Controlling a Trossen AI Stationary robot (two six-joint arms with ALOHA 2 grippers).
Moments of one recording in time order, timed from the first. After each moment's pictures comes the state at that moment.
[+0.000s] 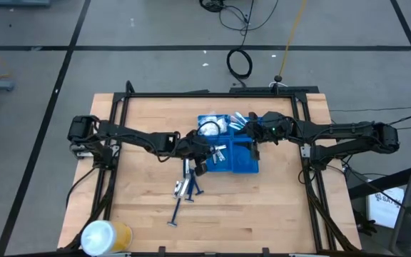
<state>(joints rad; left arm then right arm) -0.02 1.69 1.07 -0.10 -0.15 -0.21 -0.21 1.11 0.66 0.01 -0.15 -0.16</state>
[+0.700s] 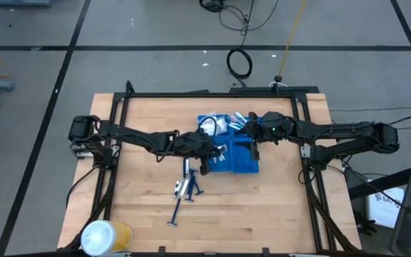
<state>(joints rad) -0.02 1.70 1.07 0.12 -0.10 -0.16 -0.21 1.11 0.66 0.01 -0.15 -0.16</state>
